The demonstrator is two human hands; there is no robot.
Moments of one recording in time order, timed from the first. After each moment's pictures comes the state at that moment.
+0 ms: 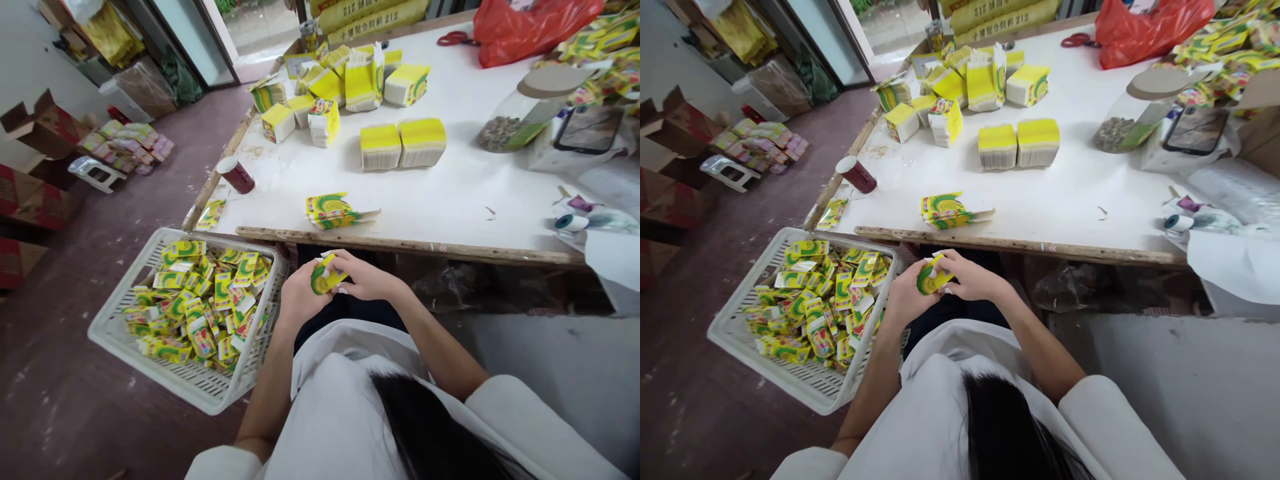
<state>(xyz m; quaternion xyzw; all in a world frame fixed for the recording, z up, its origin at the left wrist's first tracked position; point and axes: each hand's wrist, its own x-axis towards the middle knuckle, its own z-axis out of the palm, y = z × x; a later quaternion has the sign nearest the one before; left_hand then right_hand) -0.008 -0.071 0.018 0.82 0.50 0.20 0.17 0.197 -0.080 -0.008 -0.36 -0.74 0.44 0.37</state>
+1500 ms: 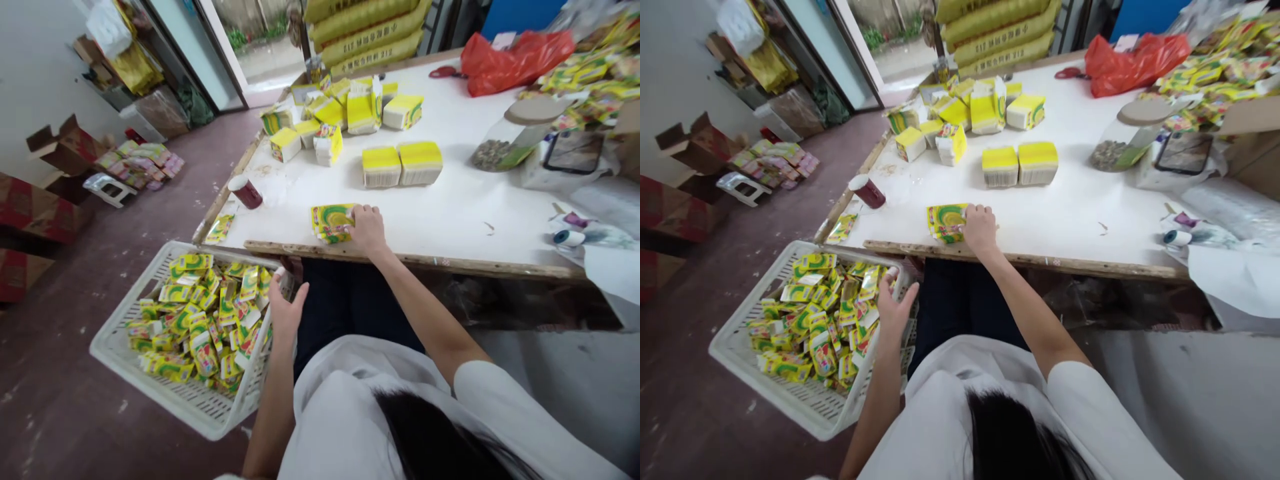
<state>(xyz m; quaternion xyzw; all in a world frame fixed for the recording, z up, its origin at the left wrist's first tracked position) -0.044 -0.062 -0.016 0.58 0.62 0.45 0.28 0.208 0.024 0.024 -0.73 -0.57 0.17 0.33</state>
